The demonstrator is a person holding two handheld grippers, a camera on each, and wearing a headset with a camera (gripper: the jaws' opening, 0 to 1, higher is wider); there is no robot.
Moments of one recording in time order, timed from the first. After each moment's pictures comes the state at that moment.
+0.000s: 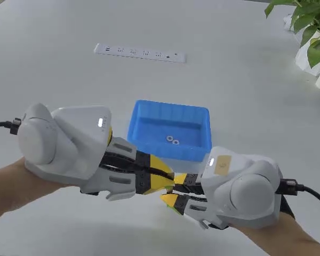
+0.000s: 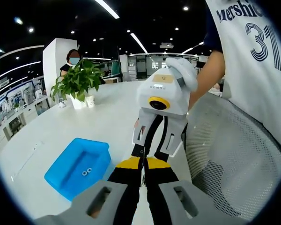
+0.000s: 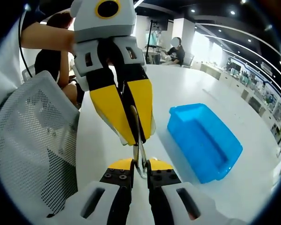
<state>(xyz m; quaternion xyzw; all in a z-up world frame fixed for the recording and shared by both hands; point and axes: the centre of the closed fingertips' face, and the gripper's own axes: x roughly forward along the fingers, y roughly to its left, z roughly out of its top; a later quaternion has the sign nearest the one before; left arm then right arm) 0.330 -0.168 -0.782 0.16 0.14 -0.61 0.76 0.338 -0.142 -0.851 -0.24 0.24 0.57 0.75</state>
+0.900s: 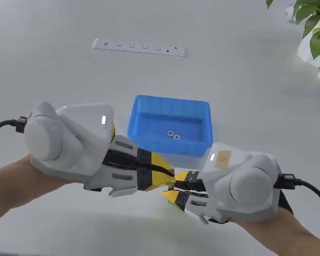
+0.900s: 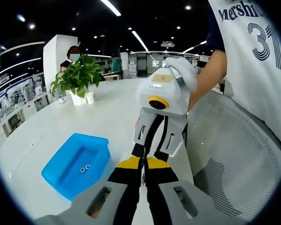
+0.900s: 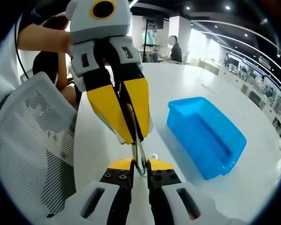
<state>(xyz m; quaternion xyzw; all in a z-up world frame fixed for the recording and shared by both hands) 0.333 -0.169 -0.792 0.16 0.16 -0.61 0.76 0.341 -0.144 -0.861 -0.22 0.26 0.56 0.75</state>
